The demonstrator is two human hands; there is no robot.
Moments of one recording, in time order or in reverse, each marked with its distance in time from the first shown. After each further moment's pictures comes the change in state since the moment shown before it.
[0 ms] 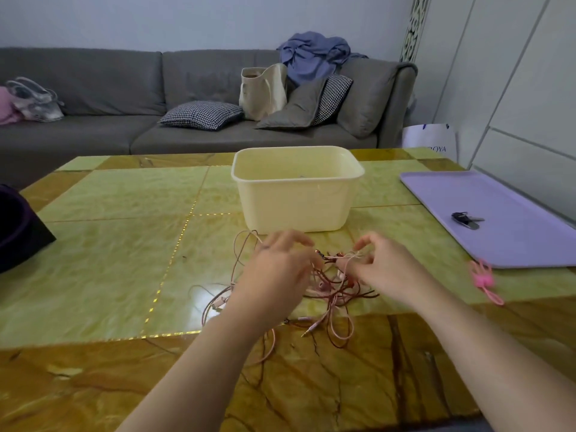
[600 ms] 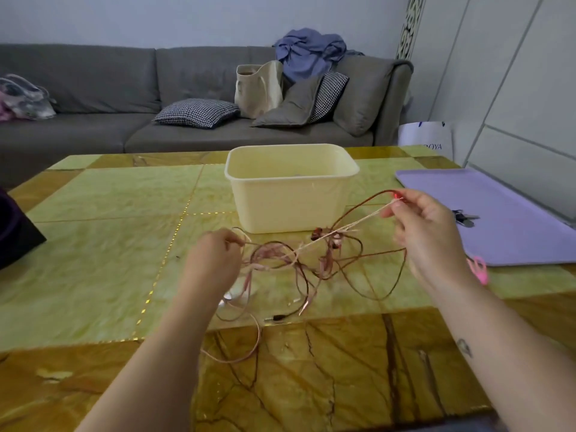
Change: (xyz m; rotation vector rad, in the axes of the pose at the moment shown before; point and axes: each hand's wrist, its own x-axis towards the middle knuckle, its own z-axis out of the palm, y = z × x) left_hand 0.012 -0.054 -0.018 -0.084 0.151 -0.608; right_hand 0.005 0.004 -0.030 0.761 0.461 -0.099
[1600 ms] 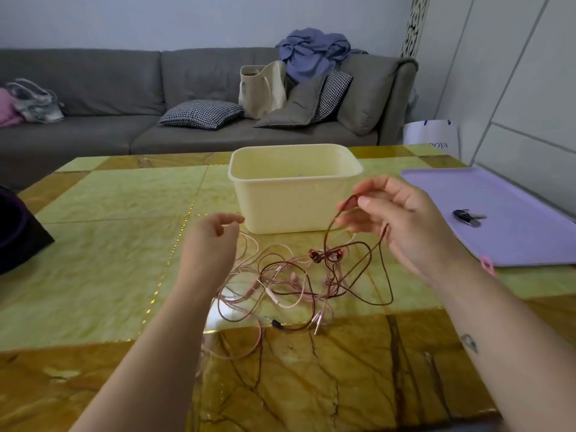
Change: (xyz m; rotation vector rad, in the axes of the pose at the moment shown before) left_hand -0.006 0.013 -0.016 -0.393 0.055 -0.095; right_hand -0.012 -0.037 0.015 0.259 -0.499 -0.041
